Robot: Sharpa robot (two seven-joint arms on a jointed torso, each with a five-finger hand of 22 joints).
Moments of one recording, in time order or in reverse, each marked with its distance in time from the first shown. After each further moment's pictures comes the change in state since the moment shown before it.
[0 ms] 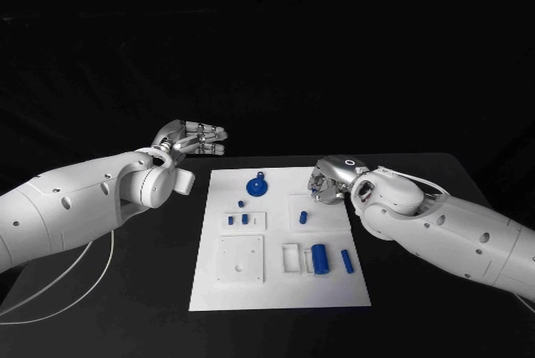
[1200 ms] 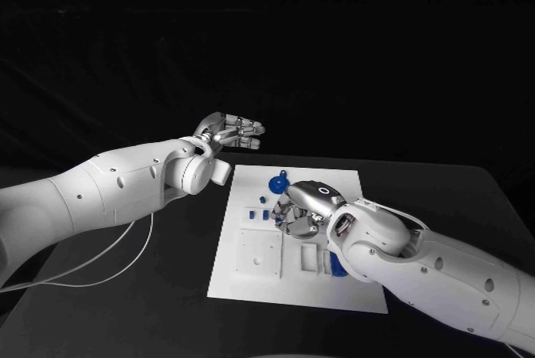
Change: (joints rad) left arm 0.000 0.065 -0.002 -0.033 0.000 0.003 -0.010; left_hand 0.000 0.000 -0.001 0.007 0.000 0.000 0.000 0.000 0.000 0.000 0.000 0.000 0.000 0.000 0.000 0.000 0.002 0.000 0.000 0.000 0.000 -0.010; right arm -0.090 0.106 -0.027 0.198 0.060 -0.022 0.016; right_hand 0.001 0.000 -0.004 0.002 0.013 -0.002 0.001 -0.001 0.000 -0.002 0.002 -0.002 0.000 0.001 0.002 -0.004 0.001 0.001 0.000 0.000 0.000 0.000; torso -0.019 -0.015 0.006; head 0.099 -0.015
